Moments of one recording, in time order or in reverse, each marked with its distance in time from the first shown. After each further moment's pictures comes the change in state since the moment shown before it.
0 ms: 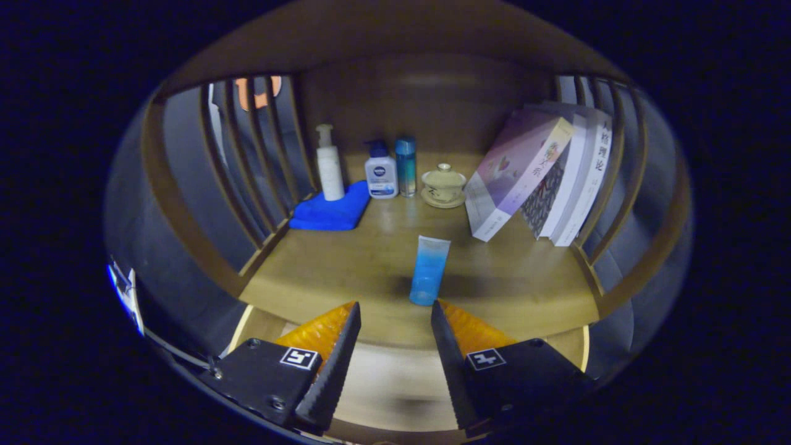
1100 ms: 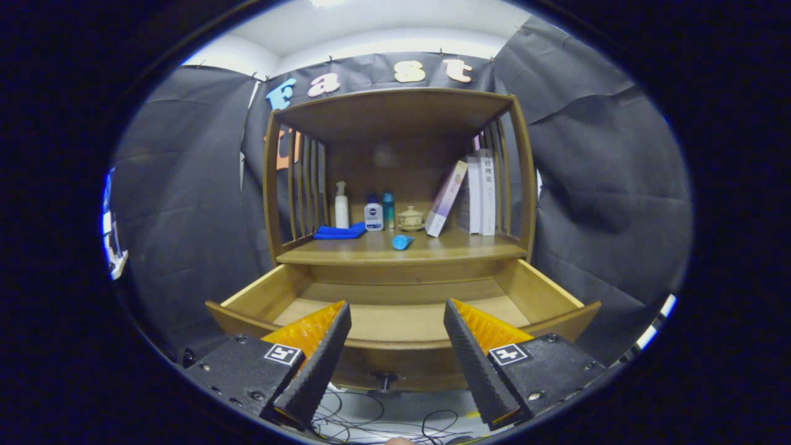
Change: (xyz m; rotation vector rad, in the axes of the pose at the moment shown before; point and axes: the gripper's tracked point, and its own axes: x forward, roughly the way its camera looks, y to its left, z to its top) arm -0.127 -0.012 -0.202 0.016 -0.505 -0.127
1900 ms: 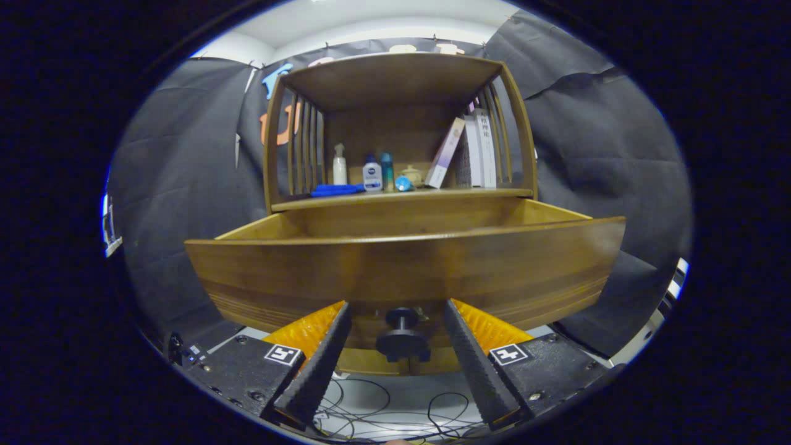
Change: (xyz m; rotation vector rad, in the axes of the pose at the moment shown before) arm 0.027 0.019 -0.100 0.040 0.094 -0.014
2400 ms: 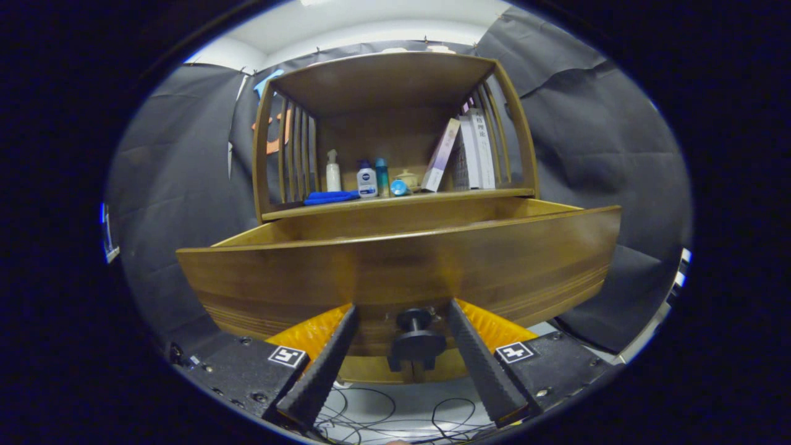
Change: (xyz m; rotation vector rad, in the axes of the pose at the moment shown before) arm 0.030 -0.002 0.015 0.021 -0.042 -0.009
